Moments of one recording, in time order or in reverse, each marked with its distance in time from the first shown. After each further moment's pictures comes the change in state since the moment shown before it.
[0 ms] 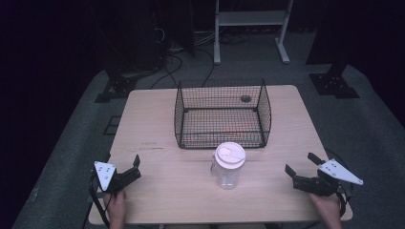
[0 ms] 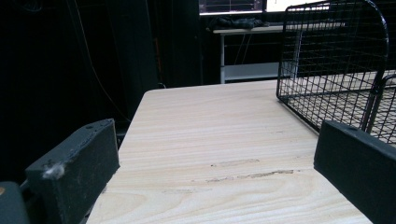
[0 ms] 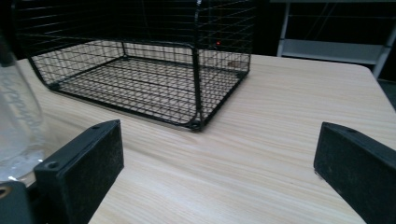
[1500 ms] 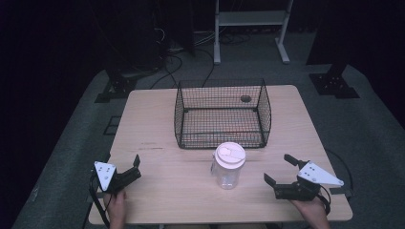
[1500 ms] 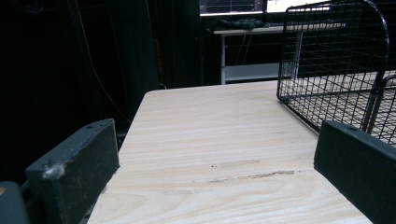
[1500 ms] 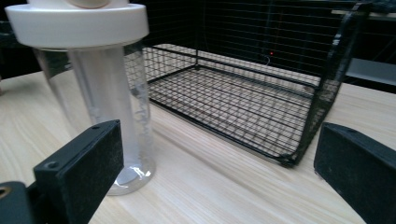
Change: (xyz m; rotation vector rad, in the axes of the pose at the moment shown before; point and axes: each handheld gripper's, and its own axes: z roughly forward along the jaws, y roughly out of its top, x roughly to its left) left arm 0.000 0.000 0.000 -0.003 0.001 0.000; right arm 0.063 0.023 0.008 -0.009 0.213 -0.110
